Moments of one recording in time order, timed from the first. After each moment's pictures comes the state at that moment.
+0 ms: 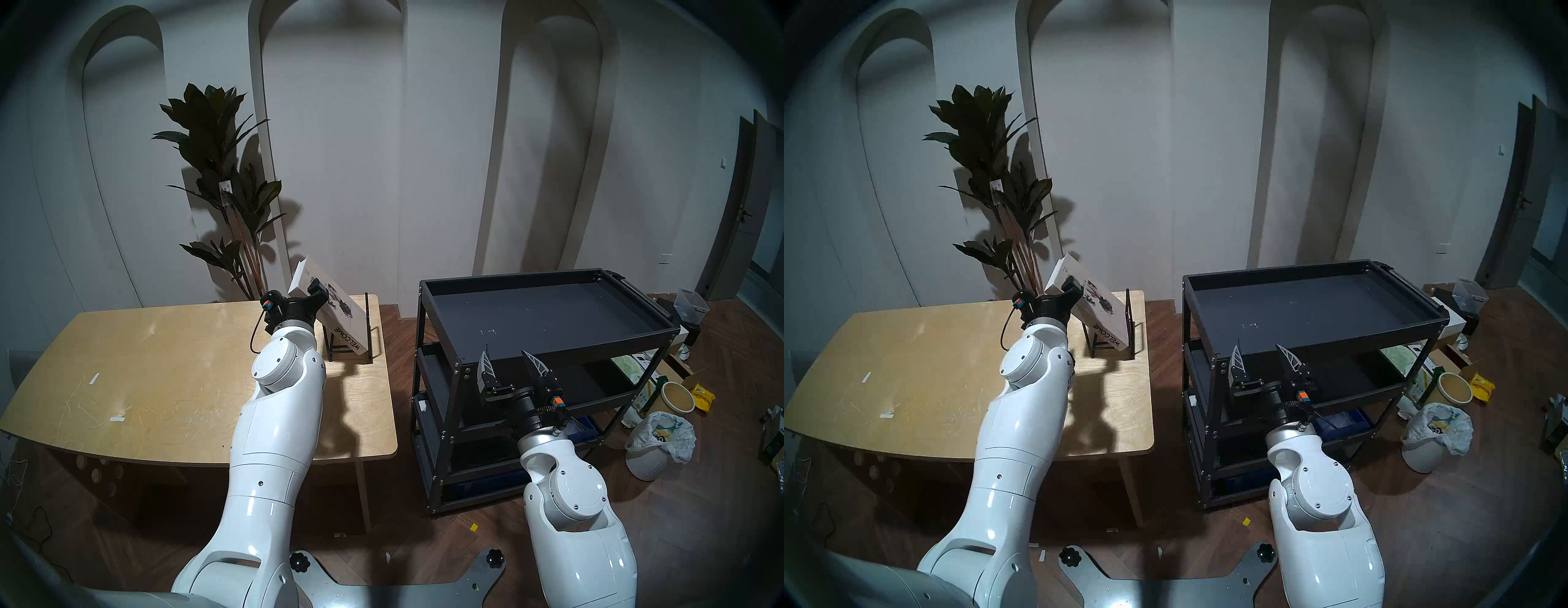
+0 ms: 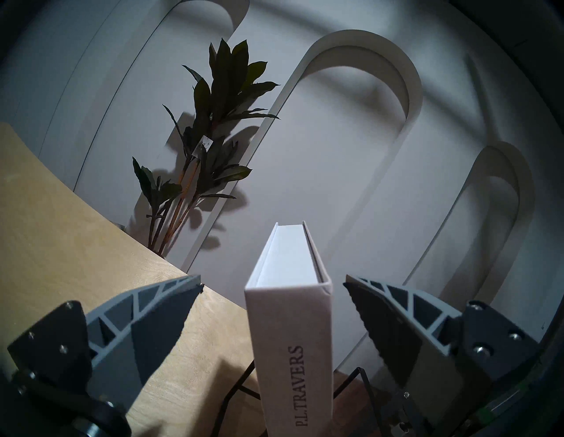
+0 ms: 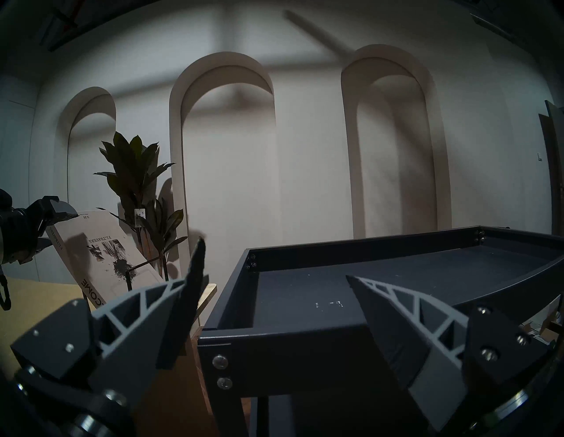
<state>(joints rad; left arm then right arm) 1.27 -1.62 -1.59 -1.42 -0.46 0.01 0.22 -1.90 -1.54 1.59 -1.86 0.13 -0.17 0.12</state>
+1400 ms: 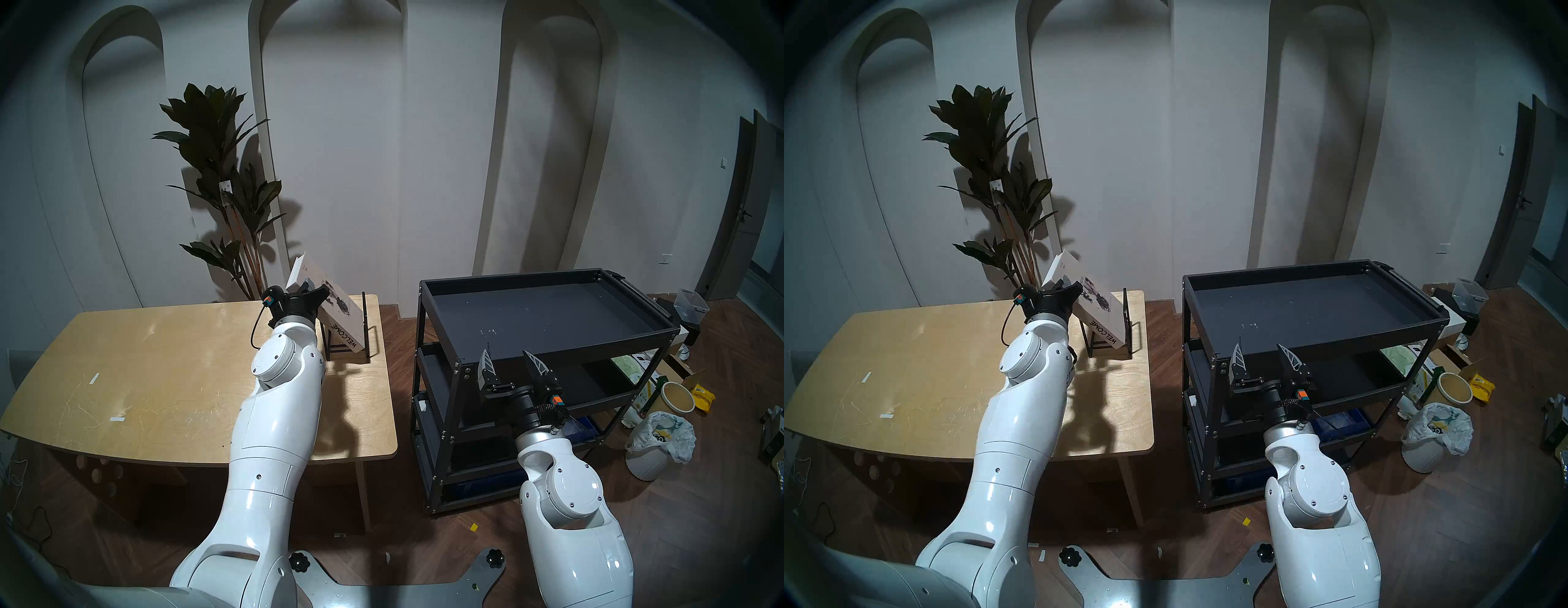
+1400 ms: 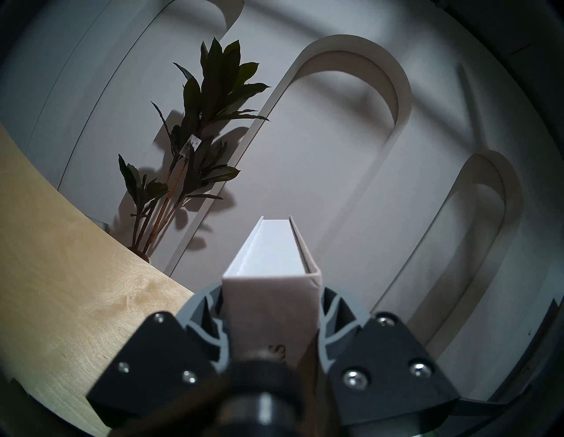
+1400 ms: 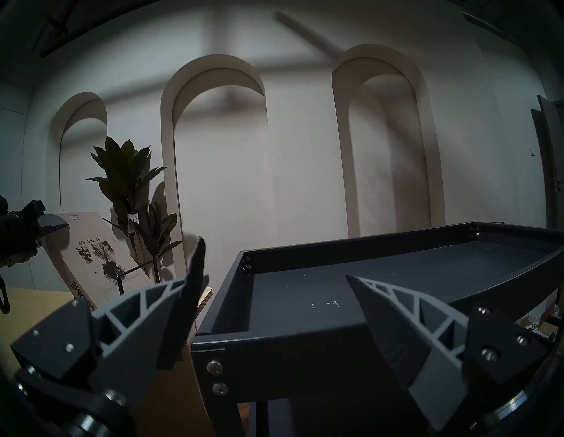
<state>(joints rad) 1.26 -1.62 -1.58 -1.43 -0.51 0.00 0.17 -1.88 -1.55 1.59 -1.85 0.14 -0.17 0.10</state>
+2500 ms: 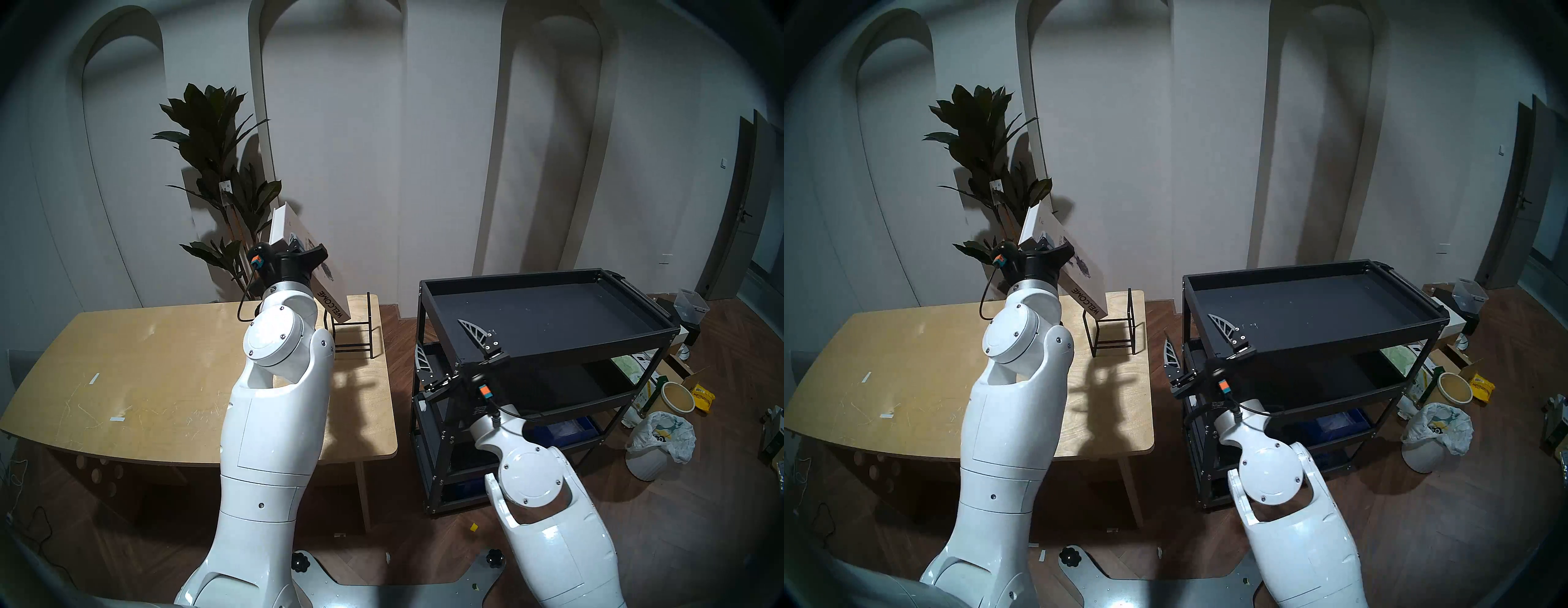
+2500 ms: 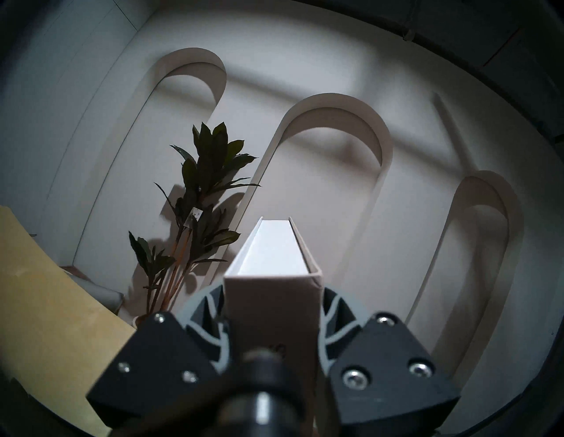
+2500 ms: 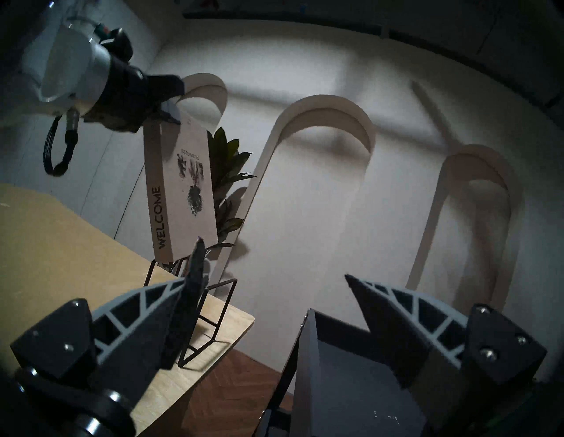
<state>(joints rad) 1.34 -1.63 -1.47 -1.83 -0.29 0.15 0.45 -1.76 -1.49 1.35 -1.81 -0.34 -0.23 0.08</state>
